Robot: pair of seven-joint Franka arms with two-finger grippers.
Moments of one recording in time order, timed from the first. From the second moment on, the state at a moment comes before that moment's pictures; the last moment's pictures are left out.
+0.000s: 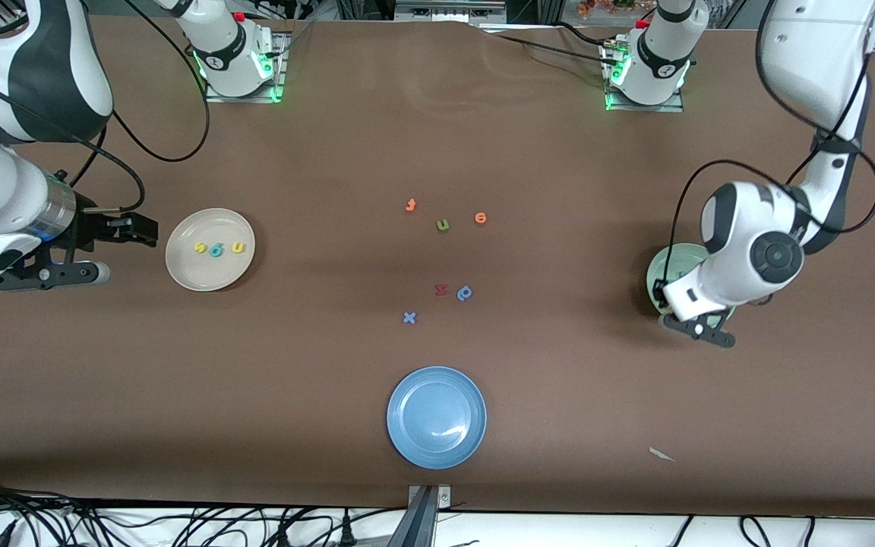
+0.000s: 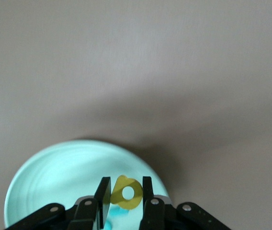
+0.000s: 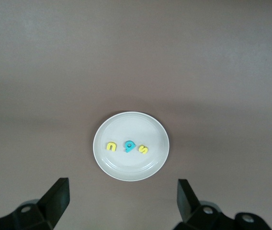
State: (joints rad) left arm -0.09 0.43 0.03 -1.95 0.02 2.29 0.28; right arm 0.04 0.26 0.08 -1.51 -0.09 1.63 0.01
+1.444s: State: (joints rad) left arm 0.07 0.28 0.03 -2.12 0.13 2.31 0.36; right arm 0.04 0.25 0.08 -1.51 -0.09 1.64 0.01
